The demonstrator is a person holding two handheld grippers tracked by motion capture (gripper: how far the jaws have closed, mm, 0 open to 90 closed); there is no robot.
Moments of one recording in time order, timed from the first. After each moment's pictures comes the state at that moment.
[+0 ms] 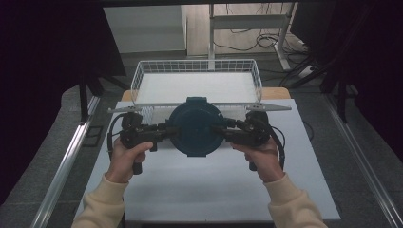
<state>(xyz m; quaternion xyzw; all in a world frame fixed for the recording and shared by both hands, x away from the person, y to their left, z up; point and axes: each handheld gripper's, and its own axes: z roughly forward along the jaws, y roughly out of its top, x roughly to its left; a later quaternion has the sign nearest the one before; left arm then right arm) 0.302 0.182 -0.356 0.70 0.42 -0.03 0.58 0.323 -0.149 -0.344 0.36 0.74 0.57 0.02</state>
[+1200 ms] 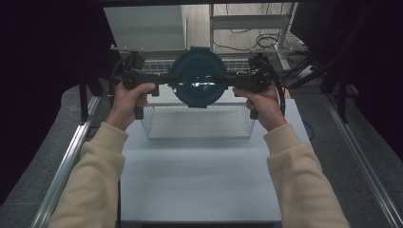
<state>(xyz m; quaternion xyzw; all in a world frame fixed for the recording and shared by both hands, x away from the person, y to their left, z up) 0.404 0.186 -0.280 0.70 0.42 -0.02 0.58 0.426 -0.147 -0.274 0.36 0.73 0.58 0.02</state>
